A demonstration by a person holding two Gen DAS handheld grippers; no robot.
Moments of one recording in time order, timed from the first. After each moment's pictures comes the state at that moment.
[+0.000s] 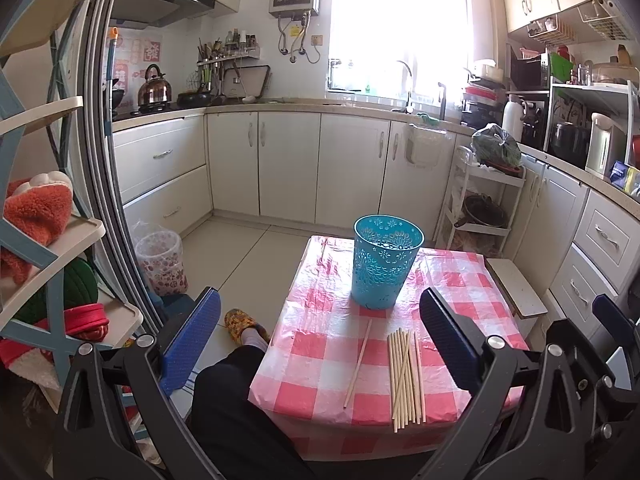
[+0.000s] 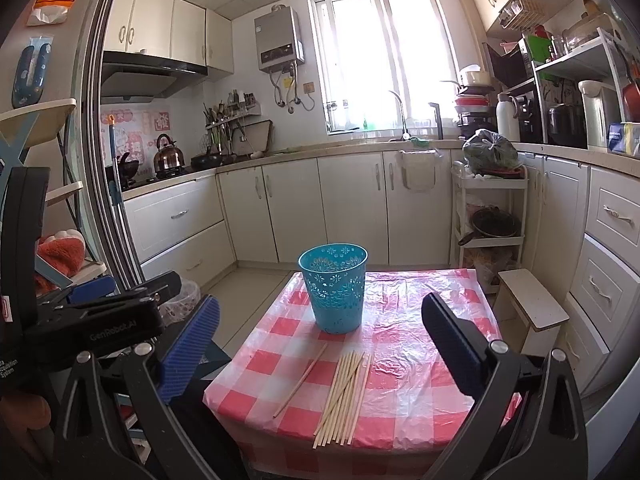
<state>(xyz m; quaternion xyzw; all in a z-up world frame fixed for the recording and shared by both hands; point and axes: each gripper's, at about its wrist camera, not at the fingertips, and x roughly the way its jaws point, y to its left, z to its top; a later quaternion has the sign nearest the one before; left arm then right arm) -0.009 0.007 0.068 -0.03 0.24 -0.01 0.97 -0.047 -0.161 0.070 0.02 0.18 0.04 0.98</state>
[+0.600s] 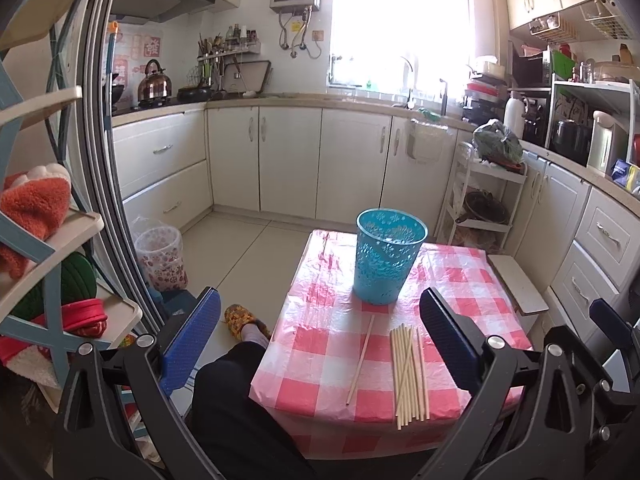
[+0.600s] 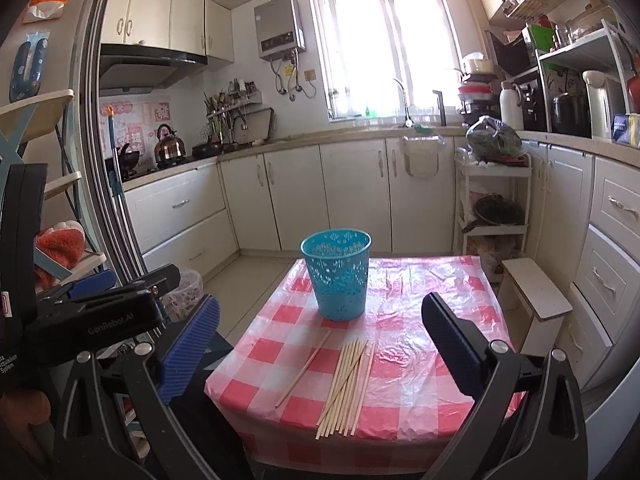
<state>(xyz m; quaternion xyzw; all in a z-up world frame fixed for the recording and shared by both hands) 0.000 0.012 0.057 -0.02 0.25 -0.01 0.97 -0.034 -0.162 0.054 0.03 0.22 0.04 0.97</state>
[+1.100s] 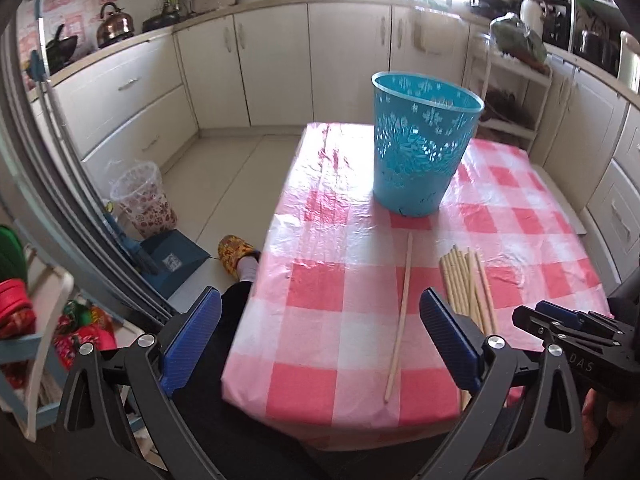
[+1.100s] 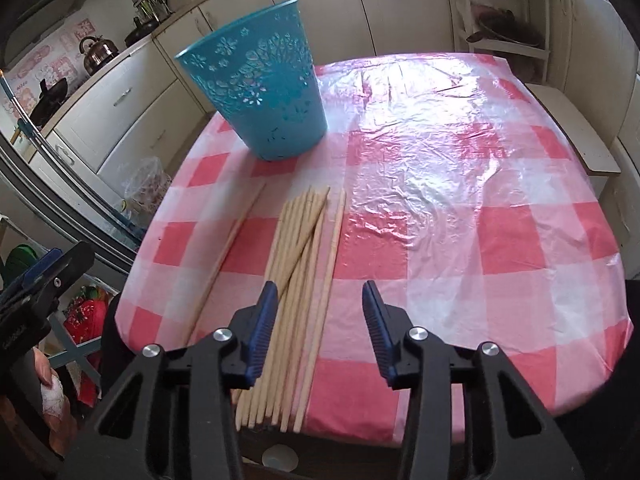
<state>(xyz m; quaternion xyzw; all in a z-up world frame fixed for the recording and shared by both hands) 0.130 -0.008 -0.084 0.03 0.41 -0.02 0.91 0.123 -0.217 -0.118 0.11 0.50 0.03 0.86</state>
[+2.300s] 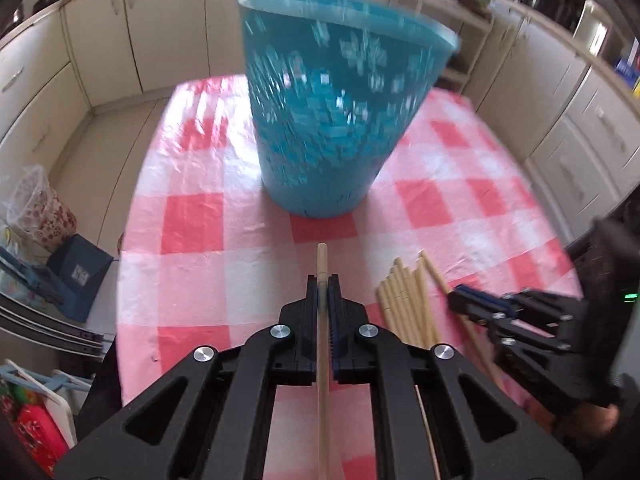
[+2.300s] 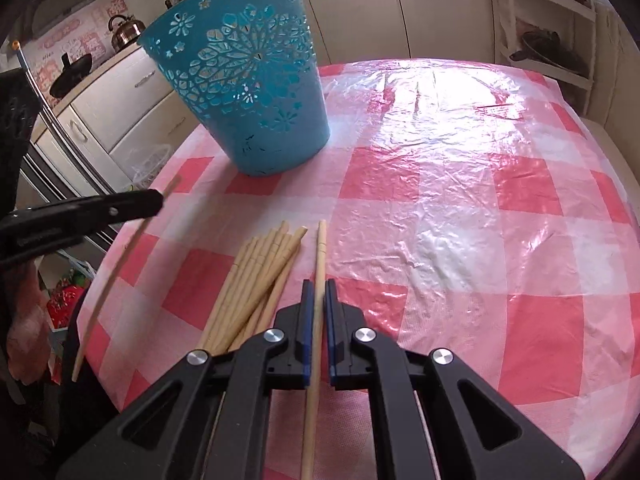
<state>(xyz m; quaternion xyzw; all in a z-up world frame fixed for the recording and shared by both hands) 0.248 -0.063 -0.112 0.01 0.49 -0.20 0.85 0.176 -0.242 -0.153 0.10 0.46 0.12 0.87</state>
